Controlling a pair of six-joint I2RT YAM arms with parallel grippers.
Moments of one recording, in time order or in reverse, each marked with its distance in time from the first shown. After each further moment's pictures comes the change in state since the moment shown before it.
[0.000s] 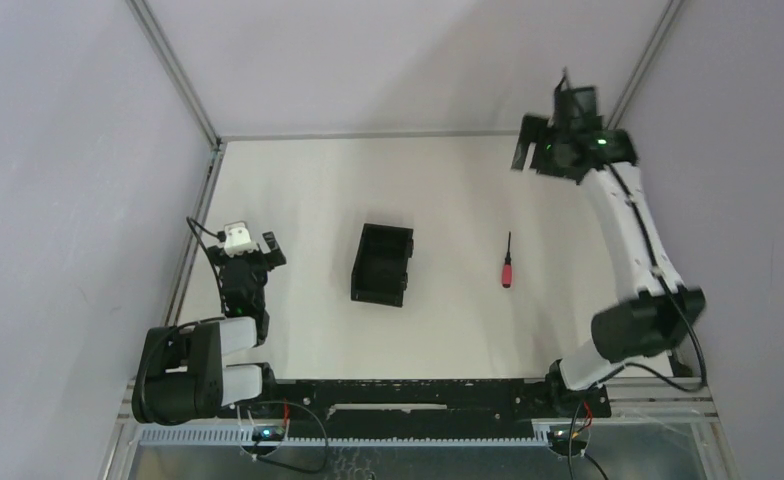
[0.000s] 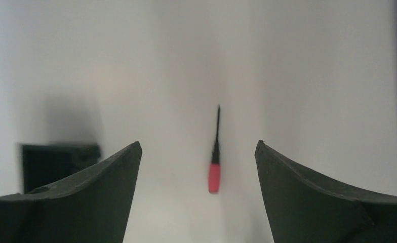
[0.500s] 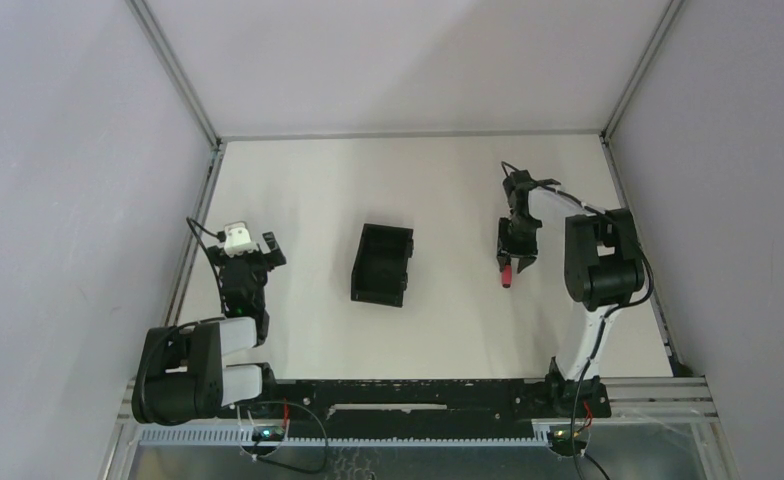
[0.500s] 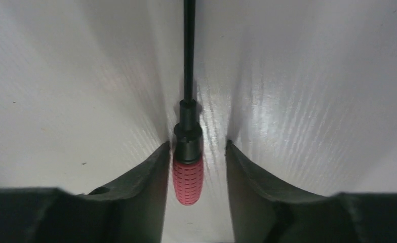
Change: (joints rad) left arm 0.000 0.000 0.000 0.000 0.000 0.000; right arm -0.002 0.407 -0.555 0.104 -0.137 0.019
